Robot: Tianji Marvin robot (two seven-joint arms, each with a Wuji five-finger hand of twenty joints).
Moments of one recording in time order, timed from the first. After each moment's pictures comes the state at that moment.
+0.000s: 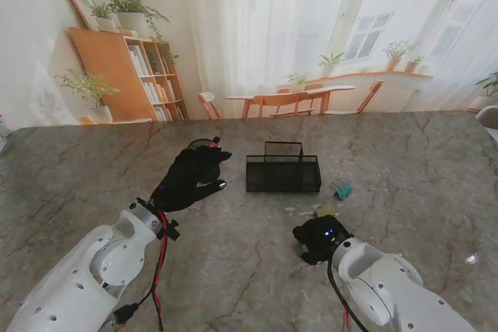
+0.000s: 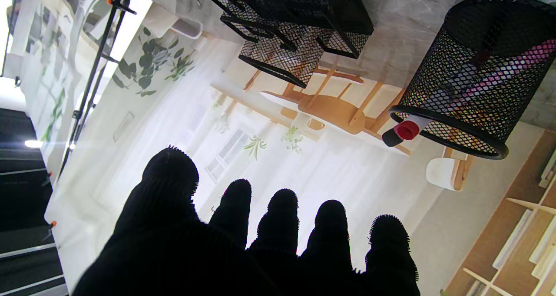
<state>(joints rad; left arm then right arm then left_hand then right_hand) 1.50 -1.11 -1.14 -1.53 0.72 -0.36 0.18 -1.69 -1.01 1.15 -1.72 -1.33 -0.07 0.20 0.87 0.04 -0.02 0.08 0.30 0.12 0.10 0.51 0.29 0.16 0.04 0.28 0.15 0.17 0.09 0.32 -0.08 0.24 0.17 0.65 0.64 -0.63 0.79 -0.08 0.69 0.15 0.50 0.88 1.13 0.06 0.60 0.53 1.02 0.13 0.80 0.42 0.65 0.32 1.44 0.47</state>
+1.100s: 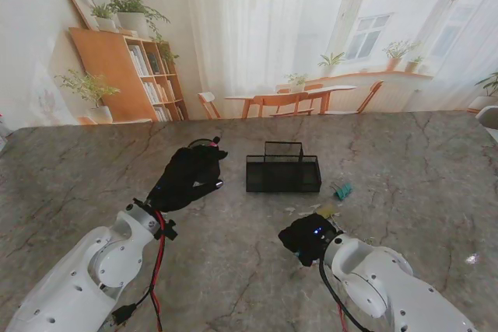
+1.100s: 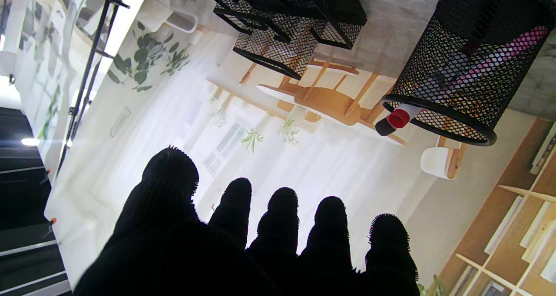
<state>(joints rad) 1.51 -1.11 -1.16 -1.53 0.74 -0.37 0.20 -1.60 -1.00 1.07 -1.65 -1.27 -0.15 0.15 0.87 0.04 -0.02 0.08 0.31 0.12 0.10 0.50 0.30 0.16 0.05 0.28 0.18 0.17 0.10 0.32 -0.08 0.24 0.18 0.65 0.69 -0.93 1.14 -0.18 0.72 -0.11 1.11 0.82 1.13 0.01 0.79 0.76 1.05 0.05 0.91 0.40 0.63 0.30 1.39 0.44</state>
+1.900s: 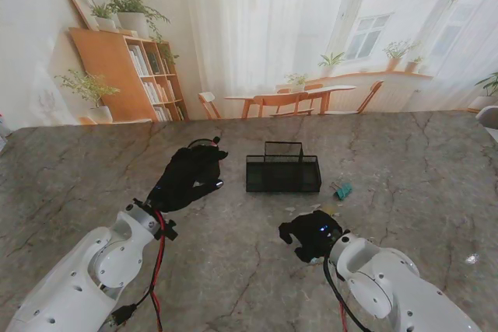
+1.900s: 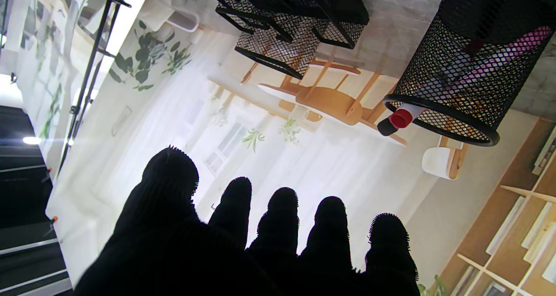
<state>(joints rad) 1.52 -1.11 -1.16 -1.53 0.74 -0.37 0.20 -1.64 -1.01 1.13 -1.67 -1.23 -0.15 0.14 0.87 0.04 -0.02 0.08 0.32 0.12 0.10 0.50 0.30 0.16 0.05 0.28 0.18 0.17 0.10 0.32 -0.08 0.24 0.19 0.65 0.59 -0.68 1.01 -0.06 0.49 -0.13 0.89 0.97 0.82 0.10 0.76 0.85 0.91 0.09 0.90 0.49 0.50 0.34 1.36 0.43</state>
